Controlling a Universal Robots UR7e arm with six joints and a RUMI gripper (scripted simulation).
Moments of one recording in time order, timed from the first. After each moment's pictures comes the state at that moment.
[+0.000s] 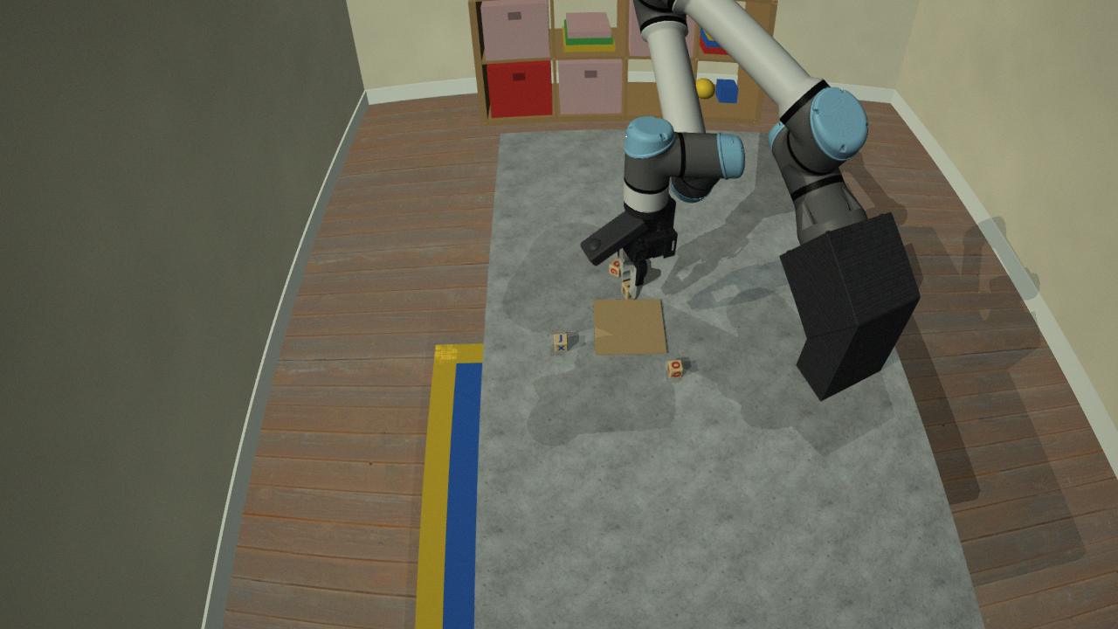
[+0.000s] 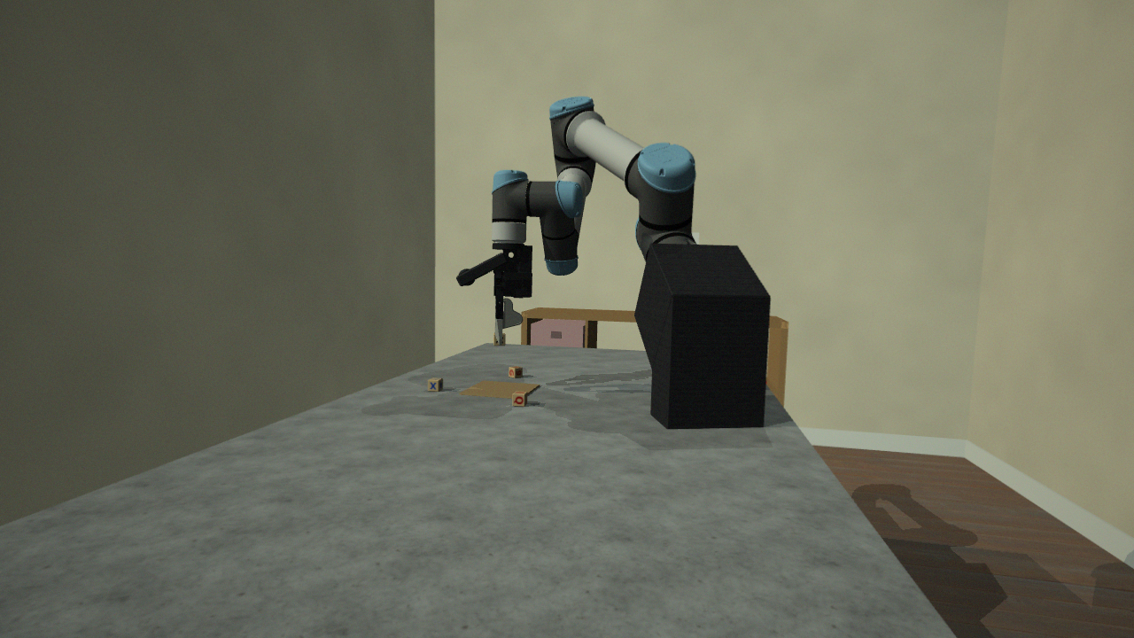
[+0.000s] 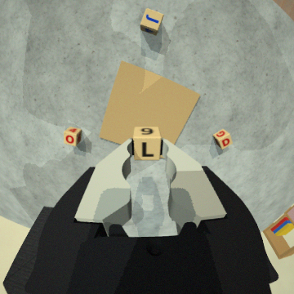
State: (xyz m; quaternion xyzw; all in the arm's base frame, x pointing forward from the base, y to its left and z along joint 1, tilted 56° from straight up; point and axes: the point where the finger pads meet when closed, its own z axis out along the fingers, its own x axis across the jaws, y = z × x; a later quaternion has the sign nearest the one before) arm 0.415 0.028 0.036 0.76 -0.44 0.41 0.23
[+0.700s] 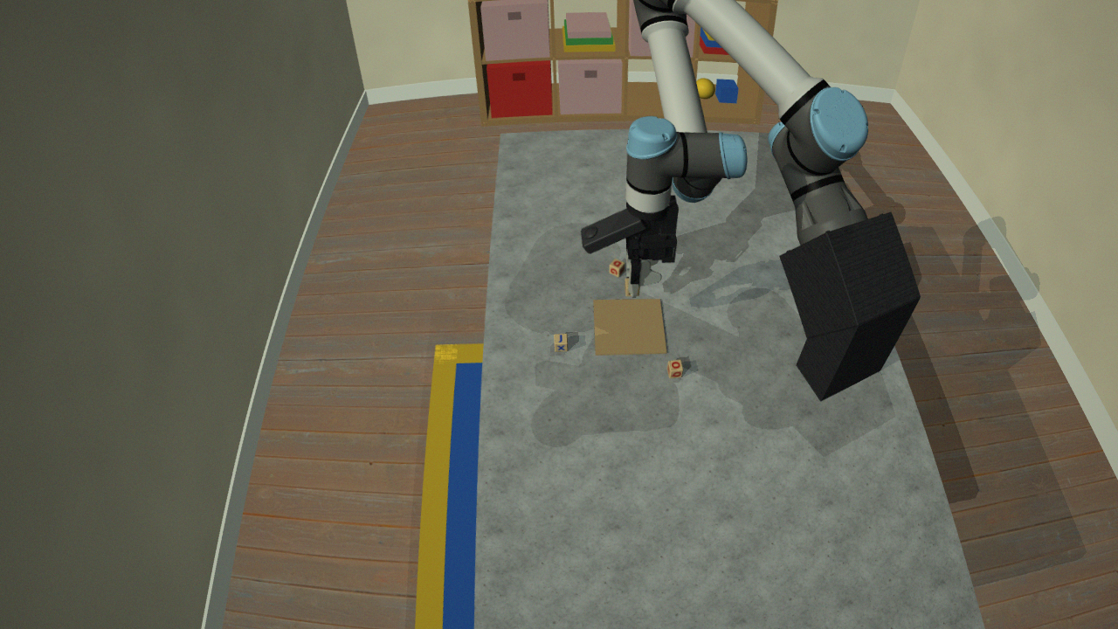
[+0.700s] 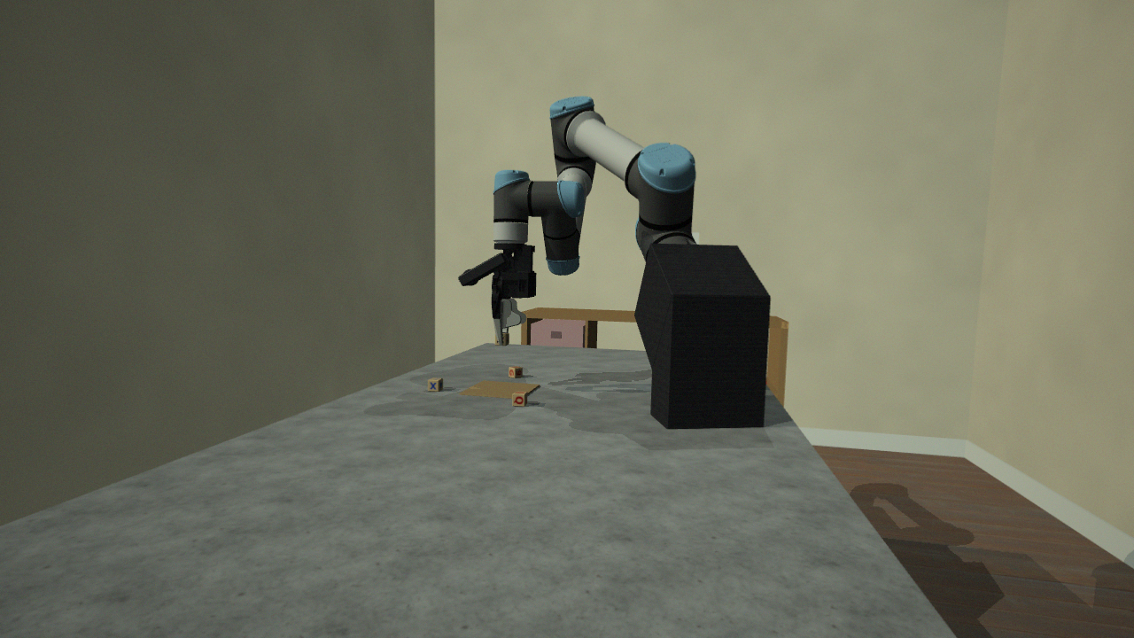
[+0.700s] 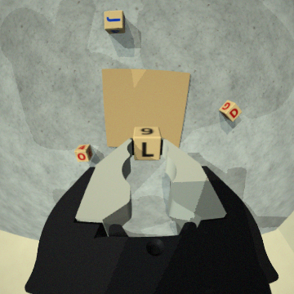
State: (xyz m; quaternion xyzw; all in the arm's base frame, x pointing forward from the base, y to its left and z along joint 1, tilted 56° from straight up) arm 0.411 0.023 0.039 0.68 -0.56 0.44 0.16
